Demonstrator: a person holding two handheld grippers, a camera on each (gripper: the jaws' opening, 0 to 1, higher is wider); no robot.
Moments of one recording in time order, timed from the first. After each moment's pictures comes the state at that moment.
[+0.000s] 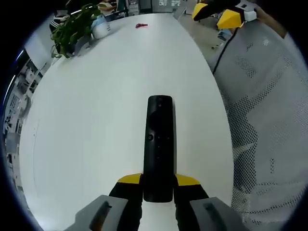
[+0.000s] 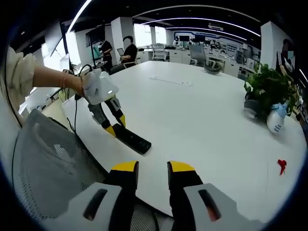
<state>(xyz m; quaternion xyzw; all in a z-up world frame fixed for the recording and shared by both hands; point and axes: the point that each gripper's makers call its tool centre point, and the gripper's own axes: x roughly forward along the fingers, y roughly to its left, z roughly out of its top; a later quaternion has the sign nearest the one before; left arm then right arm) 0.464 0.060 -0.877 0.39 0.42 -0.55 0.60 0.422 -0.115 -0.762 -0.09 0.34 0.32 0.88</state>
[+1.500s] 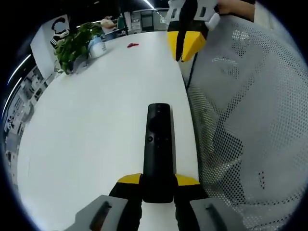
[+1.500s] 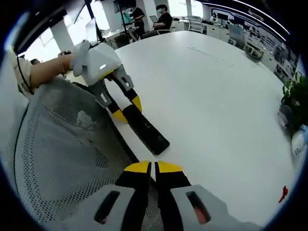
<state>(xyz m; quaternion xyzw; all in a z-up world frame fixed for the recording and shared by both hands) 0.404 0.042 -0.877 0.34 0.36 -0.58 0.65 0.389 -0.077 -0.811 -0.18 0.47 0.46 0.73</state>
